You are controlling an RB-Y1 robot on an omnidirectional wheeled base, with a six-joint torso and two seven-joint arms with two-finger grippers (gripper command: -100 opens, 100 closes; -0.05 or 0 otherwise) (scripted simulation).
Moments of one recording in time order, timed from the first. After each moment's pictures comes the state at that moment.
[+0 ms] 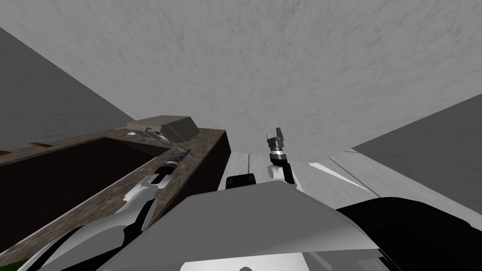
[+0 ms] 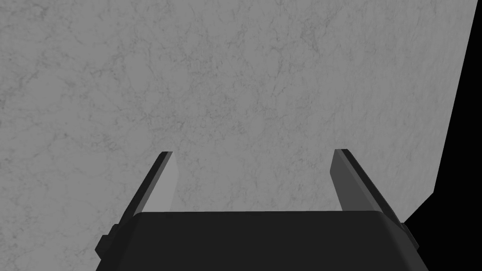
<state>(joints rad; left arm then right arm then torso) -0.18 0.75 0.26 -0.57 -0.45 -0.76 -0.60 0.51 -0.03 0.03 -2.27 -0.06 -0.40 -0.04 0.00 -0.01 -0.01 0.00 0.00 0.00</state>
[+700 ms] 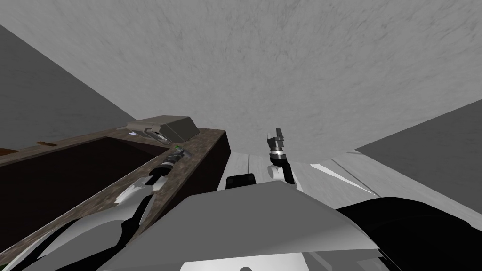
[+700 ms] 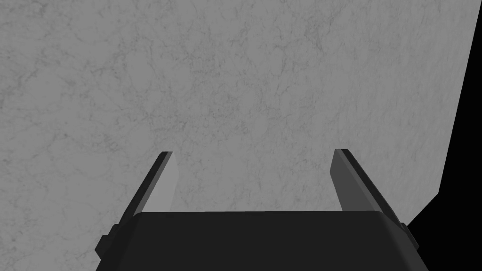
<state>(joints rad) -0.24 0.81 0.22 -0.41 -0.37 -0.83 -0.66 0.51 -0.03 0.03 -2.27 -0.06 -0.40 -0.04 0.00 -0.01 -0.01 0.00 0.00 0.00</state>
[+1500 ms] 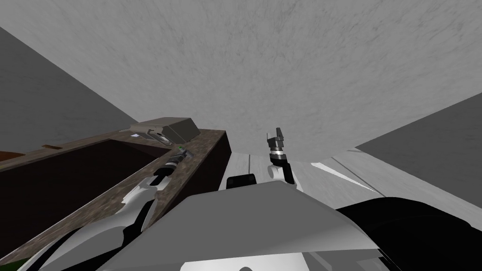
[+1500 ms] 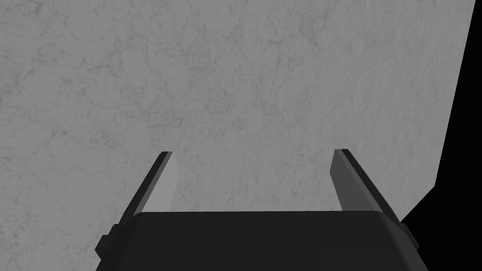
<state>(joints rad) -0.17 0.75 0.27 -0.55 -0.43 -0.76 -0.61 0.51 -0.03 0.03 -2.27 -0.06 -0.40 -0.04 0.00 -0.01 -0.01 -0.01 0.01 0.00</state>
